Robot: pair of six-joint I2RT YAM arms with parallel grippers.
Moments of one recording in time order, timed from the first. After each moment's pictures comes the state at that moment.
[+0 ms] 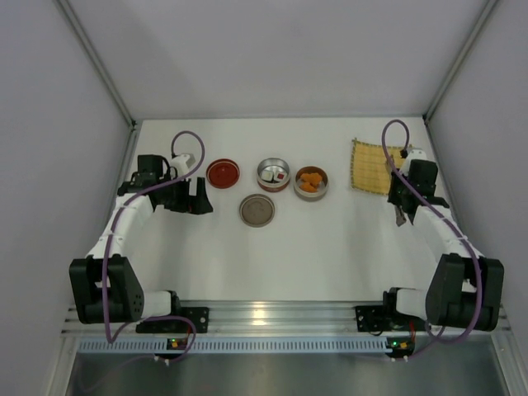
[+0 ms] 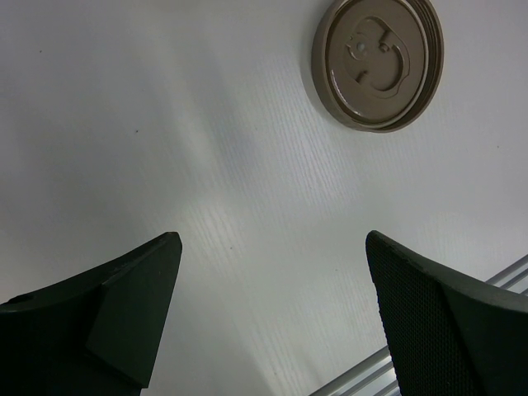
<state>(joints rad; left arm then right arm) 0.04 1.33 1.00 -0.67 0.52 0.13 -0.12 1.25 0.76 -0.22 -0.02 -0.01</state>
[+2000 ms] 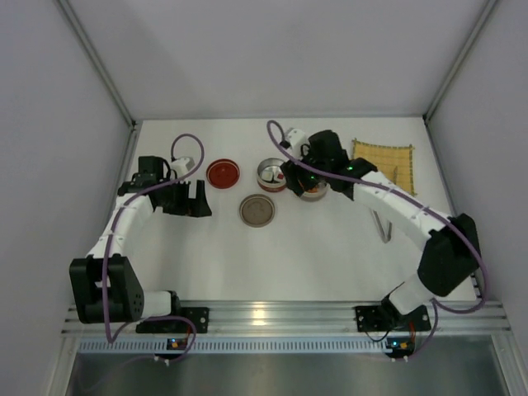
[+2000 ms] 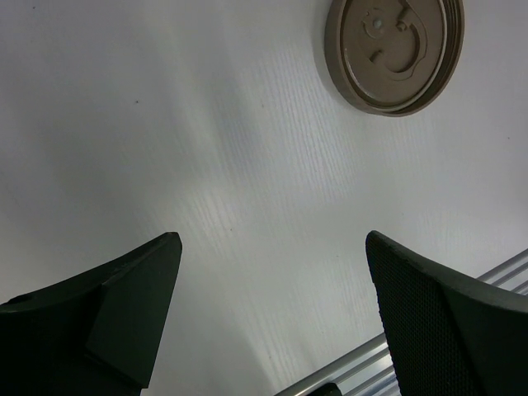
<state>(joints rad) 0.04 1.33 0.99 -0.72 0.48 0.12 0.59 1.51 1.29 -0.43 -0.17 -0.19</state>
